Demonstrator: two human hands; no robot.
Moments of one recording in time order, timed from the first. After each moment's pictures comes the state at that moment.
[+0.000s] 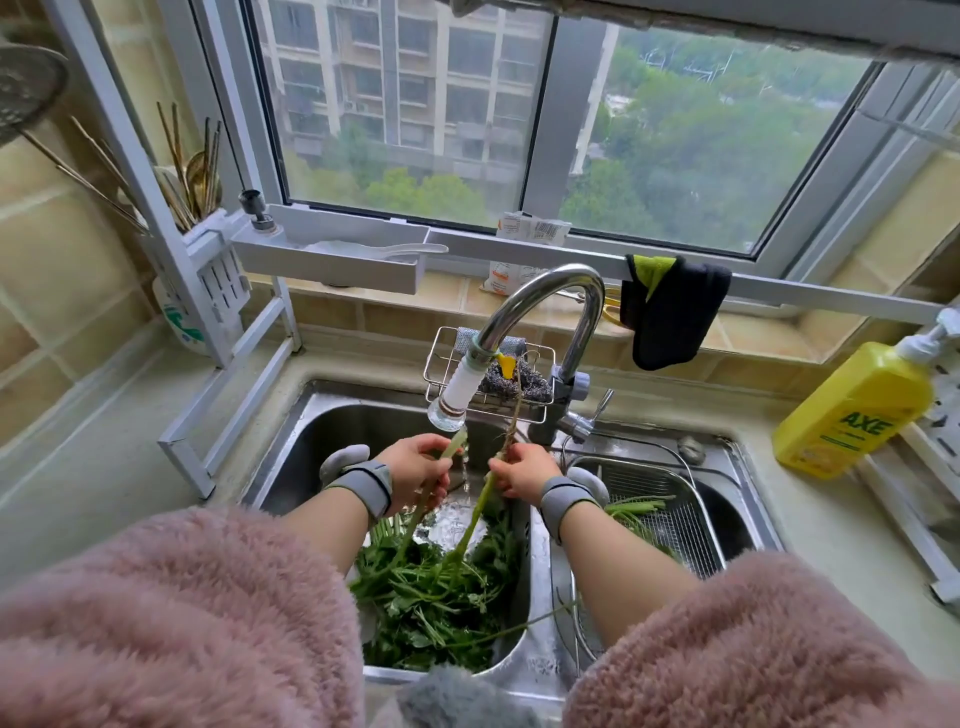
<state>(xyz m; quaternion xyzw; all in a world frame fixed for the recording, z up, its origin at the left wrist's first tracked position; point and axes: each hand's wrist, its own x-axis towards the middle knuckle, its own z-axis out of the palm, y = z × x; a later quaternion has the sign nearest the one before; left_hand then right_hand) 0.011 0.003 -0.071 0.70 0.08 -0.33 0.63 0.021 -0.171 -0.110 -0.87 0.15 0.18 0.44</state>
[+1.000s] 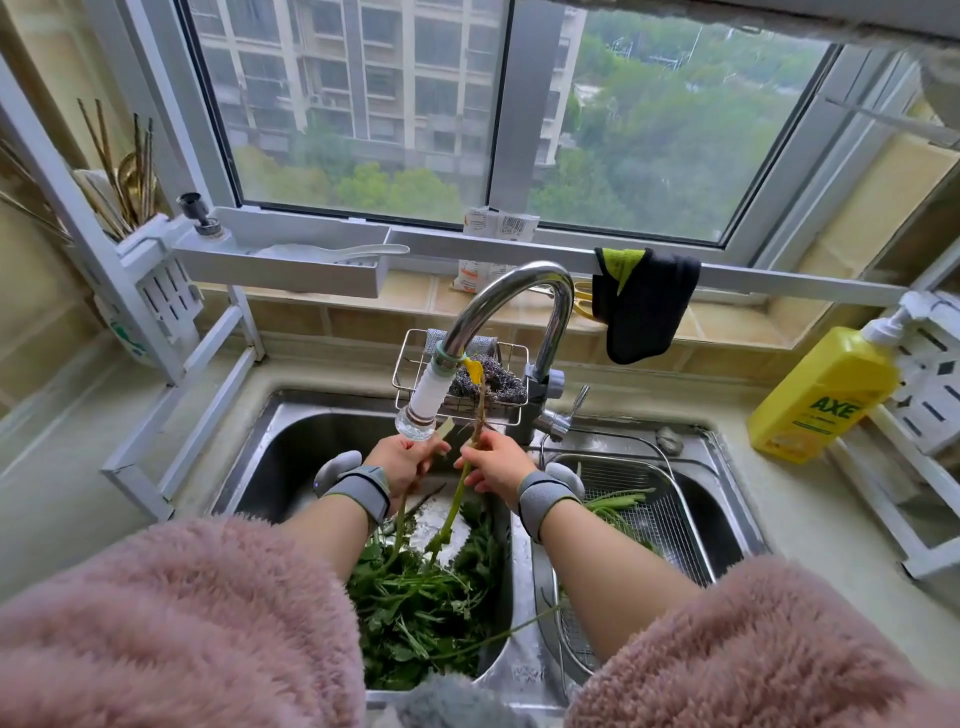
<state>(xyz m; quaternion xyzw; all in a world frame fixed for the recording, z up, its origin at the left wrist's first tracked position) 0.028 -0.027 -0.082 0.71 0.11 -0.23 0.65 0.019 -0.164 -0.084 -0.78 0.14 0.19 0.58</state>
